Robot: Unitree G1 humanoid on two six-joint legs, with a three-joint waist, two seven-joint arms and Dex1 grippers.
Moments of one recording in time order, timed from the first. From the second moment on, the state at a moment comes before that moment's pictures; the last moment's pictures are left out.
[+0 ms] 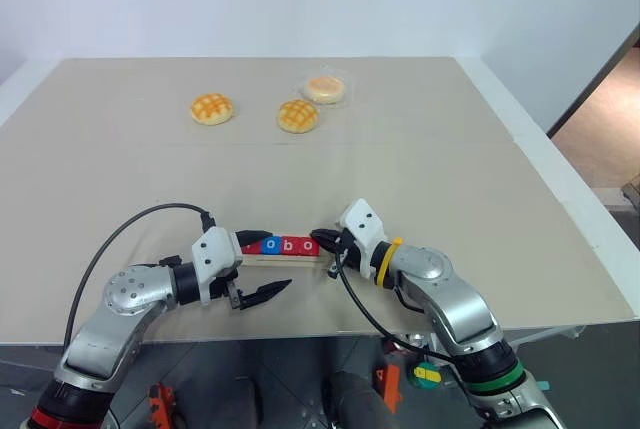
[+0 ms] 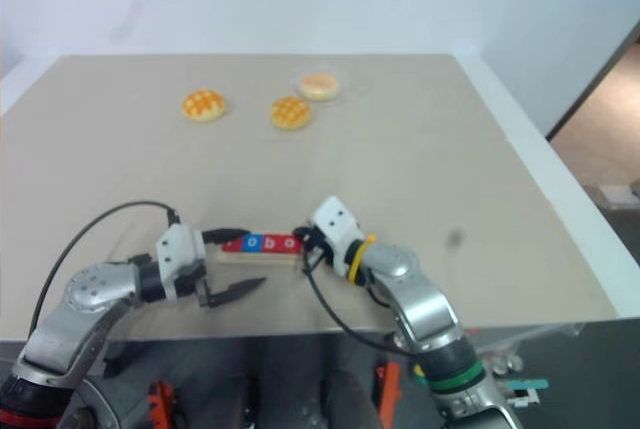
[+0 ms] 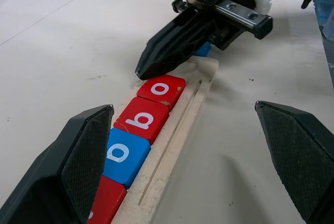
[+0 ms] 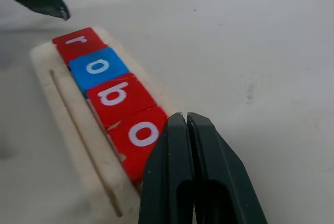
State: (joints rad) left arm -0.08 0.60 -0.08 -0.33 -0.33 0.18 -0.90; right arm -0.35 -0.33 0.28 -0.23 0.14 0.55 0.60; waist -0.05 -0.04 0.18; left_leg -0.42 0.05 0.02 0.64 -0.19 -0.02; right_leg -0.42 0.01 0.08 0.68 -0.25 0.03
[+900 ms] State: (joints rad) left arm -0.10 0.61 -0.14 -0.36 -0.36 0.19 -1.01; right arm -0.48 -0.65 0.19 0.03 0.30 0.32 1.18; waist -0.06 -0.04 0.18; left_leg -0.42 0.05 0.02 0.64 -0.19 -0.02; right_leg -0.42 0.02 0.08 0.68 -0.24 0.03
